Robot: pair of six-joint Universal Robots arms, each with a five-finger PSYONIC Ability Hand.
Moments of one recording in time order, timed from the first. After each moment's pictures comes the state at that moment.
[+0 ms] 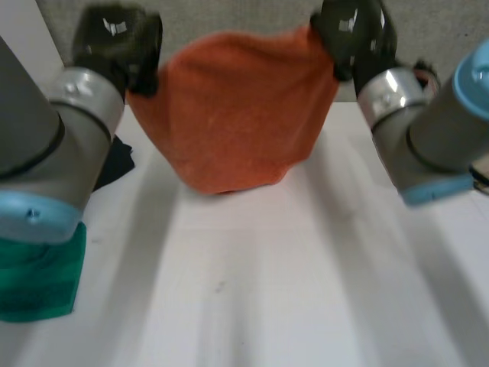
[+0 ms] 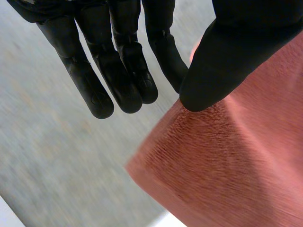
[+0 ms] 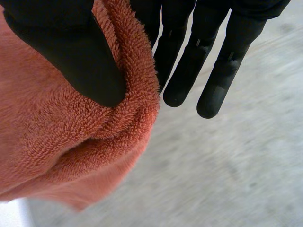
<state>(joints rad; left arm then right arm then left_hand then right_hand) 4.18 -1.83 -1.20 3.19 -1.71 3.47 2.02 -1.13 1.18 -0.46 1.40 2.41 1.16 1.20 1.19 1.20 0.99 1.11 1.17 1.19 1.20 0.96</state>
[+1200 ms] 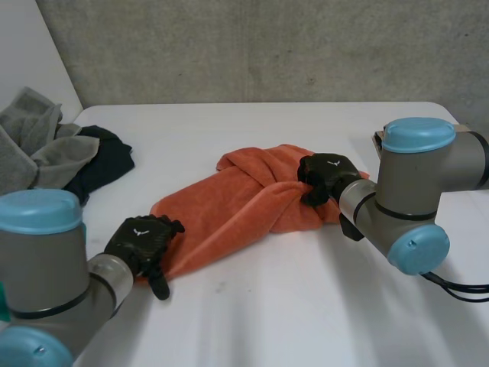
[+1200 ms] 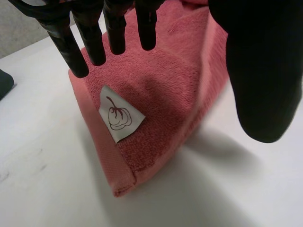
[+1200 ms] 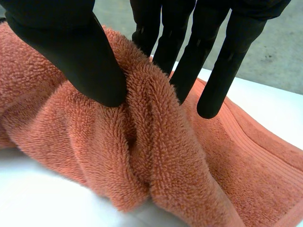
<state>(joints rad) 4.27 -1.92 -1.81 3.21 -1.58 3.34 2.02 -0.86 1.18 0.03 1.44 3.17 0.25 0.25 0.25 0.25 0.07 1.11 1.17 1.19 1.20 0.97</state>
